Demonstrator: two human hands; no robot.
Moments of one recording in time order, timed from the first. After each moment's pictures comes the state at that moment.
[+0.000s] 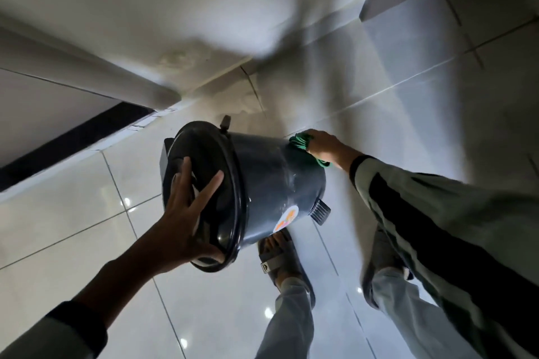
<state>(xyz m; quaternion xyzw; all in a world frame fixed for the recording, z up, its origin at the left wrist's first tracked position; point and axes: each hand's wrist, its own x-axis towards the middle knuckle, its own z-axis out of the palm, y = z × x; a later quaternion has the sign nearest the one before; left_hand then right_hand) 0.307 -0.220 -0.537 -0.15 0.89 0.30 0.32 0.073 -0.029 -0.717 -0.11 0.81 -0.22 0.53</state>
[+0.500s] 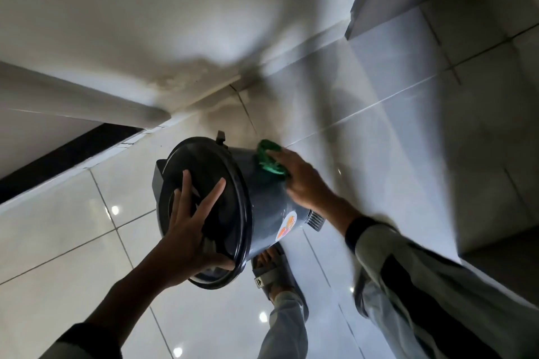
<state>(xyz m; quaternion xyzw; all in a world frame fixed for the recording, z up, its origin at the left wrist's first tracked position) 0.266 -0.210 -0.529 -0.22 0.84 0.34 0.35 0.105 -0.033 -0.650 -0.20 0.82 -0.37 0.40</state>
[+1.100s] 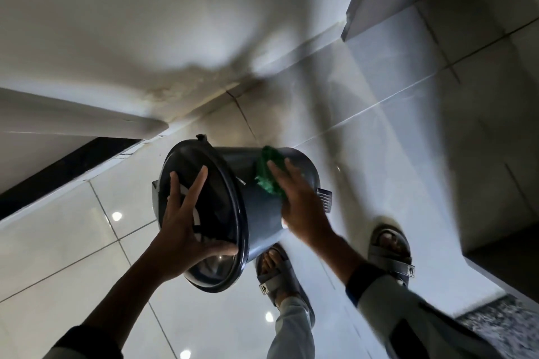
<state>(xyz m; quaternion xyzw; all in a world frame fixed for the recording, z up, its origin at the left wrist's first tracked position) 0.236 -0.231 -0.529 -0.31 0.80 0.42 0.29 0.137 -0.035 -0.619 -0.16 0.84 -0.37 0.35</state>
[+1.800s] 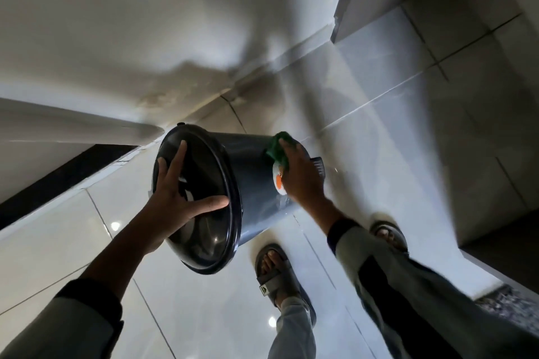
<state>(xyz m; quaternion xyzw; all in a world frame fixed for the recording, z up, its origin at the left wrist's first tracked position) 0.202 -0.263 -0.544 -0.36 0.77 0.45 0.27 0.096 -0.052 -0.645 -0.07 0.88 -0.33 0.34</state>
